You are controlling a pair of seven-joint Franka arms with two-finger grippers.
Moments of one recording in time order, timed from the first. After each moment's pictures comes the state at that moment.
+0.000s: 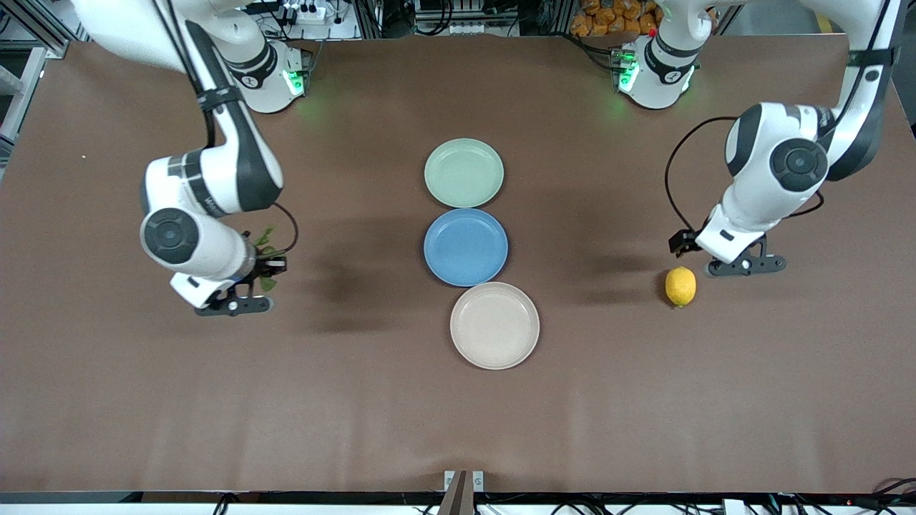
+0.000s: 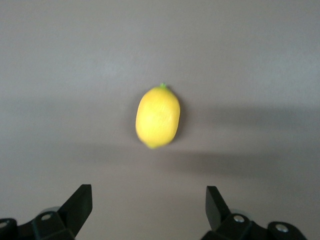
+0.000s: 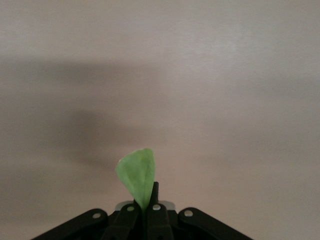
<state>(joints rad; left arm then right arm) 0.04 0.06 -0.18 -2.21 0.13 2.24 -0.28 0.30 0.38 -0.12 -1.78 -0.02 1.98 0.11</state>
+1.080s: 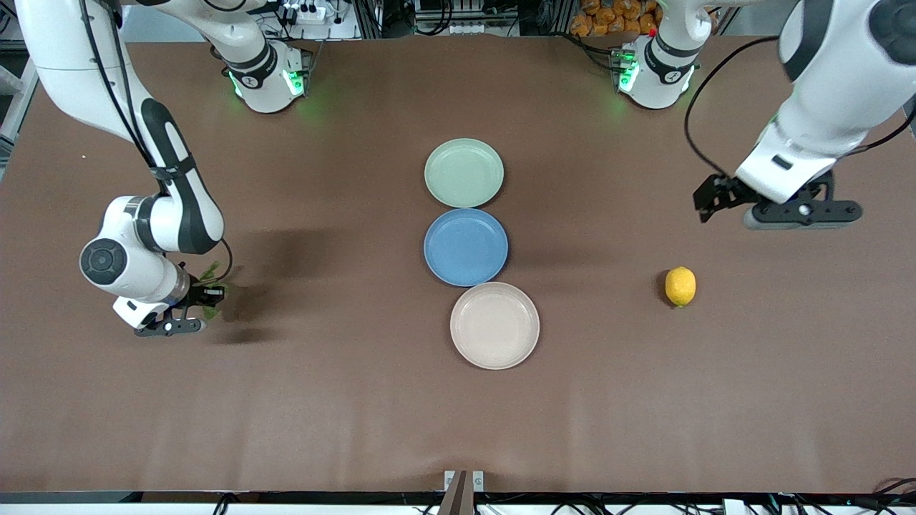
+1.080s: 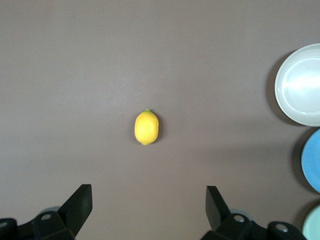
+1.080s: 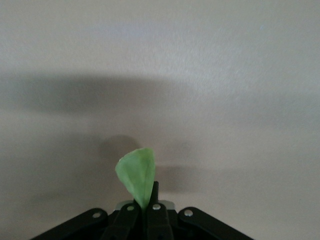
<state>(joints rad) -0.05 -0.04 -0.17 -1.76 0.09 1.76 -0.15 0.05 0.53 -0.12 -1.95 -0.04 2.42 -0.13</state>
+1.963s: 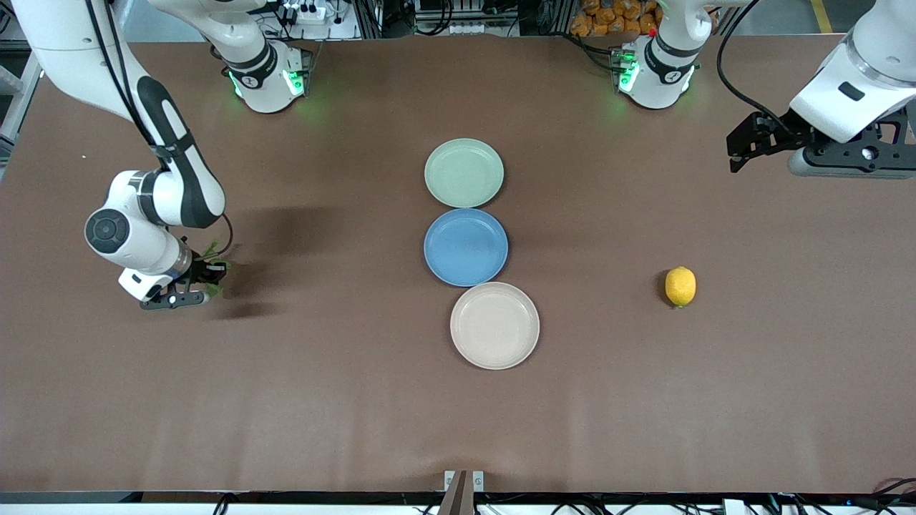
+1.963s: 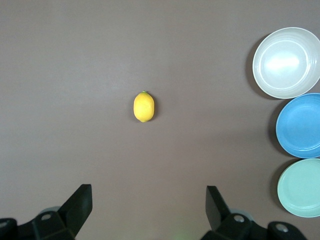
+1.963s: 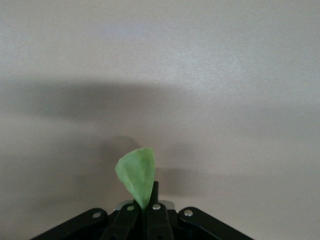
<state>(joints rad) -0.05 -0.03 -0.17 -1.55 0.04 1.52 -0.11 0.03 0.41 -0.10 -2.16 -0.04 2.51 -0.17</state>
